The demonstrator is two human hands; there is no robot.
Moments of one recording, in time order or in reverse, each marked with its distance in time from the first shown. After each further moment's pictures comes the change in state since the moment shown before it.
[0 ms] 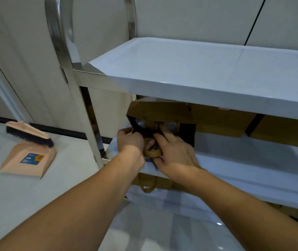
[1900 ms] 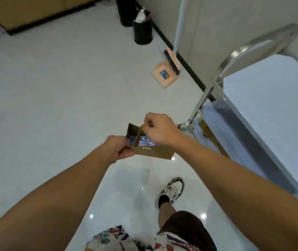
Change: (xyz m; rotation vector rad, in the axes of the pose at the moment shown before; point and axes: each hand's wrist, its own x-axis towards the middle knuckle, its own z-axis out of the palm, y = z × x) left_hand -0.483 0.217 -0.235 0.083 0.615 -0.606; right_hand -0.159 -0.275 -0.366 0.555 -0.850 -0.552
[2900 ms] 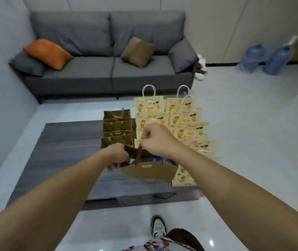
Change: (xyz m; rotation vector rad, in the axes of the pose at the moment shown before) left_hand -0.408 -0.702 -0.470 -0.646 0.834 -0.553; right_hand -0.516 -0.530 0.581 -0.519 -1.345 -1.360
